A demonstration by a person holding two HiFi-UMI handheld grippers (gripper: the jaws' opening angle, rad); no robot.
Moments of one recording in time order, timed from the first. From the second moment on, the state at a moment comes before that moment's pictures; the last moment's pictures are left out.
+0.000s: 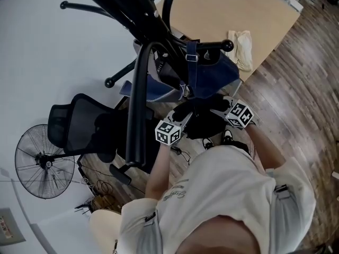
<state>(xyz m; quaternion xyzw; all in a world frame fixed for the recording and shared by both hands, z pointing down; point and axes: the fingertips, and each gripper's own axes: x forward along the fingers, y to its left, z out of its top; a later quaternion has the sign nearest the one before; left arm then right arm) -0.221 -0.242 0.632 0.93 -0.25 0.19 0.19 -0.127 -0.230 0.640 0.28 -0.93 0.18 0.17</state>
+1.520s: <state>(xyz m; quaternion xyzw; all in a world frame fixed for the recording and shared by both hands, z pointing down) -0.213 -0.198 0.467 0.93 -0.35 0.10 0.04 -0.113 -0.173 0.432 0.32 -0.94 0.00 0.05</state>
